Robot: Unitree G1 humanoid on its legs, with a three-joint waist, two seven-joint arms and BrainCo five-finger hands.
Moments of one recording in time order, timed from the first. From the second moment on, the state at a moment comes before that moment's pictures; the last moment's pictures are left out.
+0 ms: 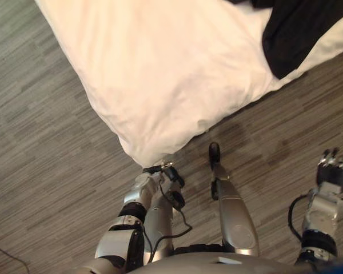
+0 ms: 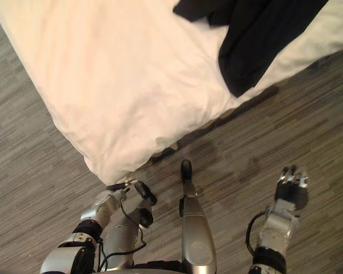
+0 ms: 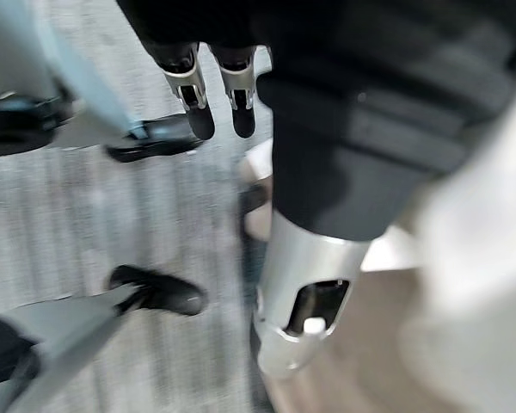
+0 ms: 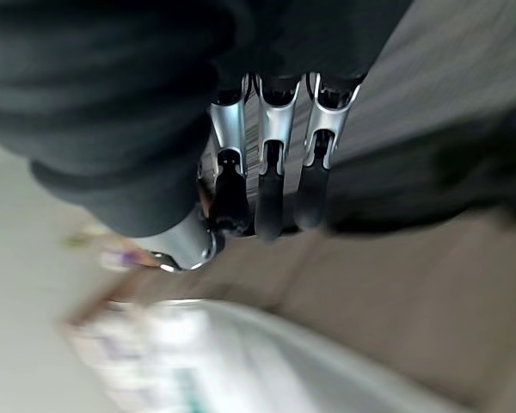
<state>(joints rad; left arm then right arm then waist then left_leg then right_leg) -0.36 0.04 0.19 0.92 -0.40 0.14 0.07 -0.07 -0.17 -0.58 0.53 1.12 -0.16 0.27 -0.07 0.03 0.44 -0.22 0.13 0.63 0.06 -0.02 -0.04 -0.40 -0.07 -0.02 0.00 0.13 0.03</state>
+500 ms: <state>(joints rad) -0.05 0.00 0.06 0.98 -0.10 0.08 0.04 0.15 -0.03 -0.15 0.87 0.18 -0.22 0.11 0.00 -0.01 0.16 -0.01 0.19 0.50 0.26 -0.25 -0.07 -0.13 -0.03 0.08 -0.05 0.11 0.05</state>
